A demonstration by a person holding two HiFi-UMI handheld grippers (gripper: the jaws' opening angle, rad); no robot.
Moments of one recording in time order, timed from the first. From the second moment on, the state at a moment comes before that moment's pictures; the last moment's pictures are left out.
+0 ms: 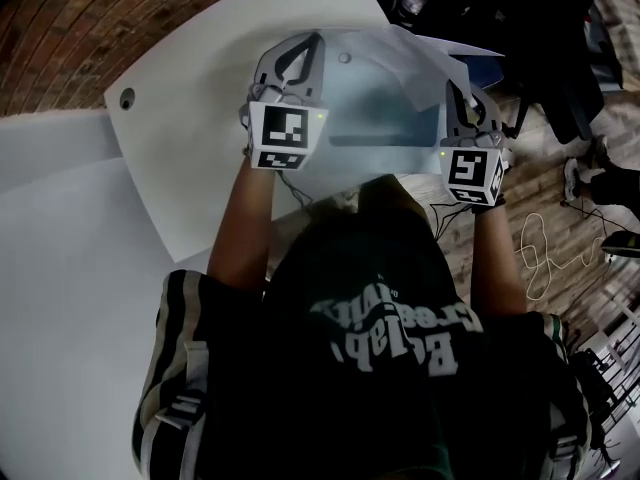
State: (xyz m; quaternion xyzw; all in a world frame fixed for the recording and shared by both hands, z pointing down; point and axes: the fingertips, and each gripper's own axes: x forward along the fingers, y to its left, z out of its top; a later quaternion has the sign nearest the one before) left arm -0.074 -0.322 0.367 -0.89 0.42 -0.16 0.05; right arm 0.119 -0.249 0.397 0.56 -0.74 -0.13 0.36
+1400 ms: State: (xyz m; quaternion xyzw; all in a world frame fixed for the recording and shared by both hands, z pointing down) left arm -0.079 -0.349 0.370 -0.88 0.44 -0.19 0.01; right arm 0.049 -0.316 0.496 0.27 -0.71 -0.42 0.50
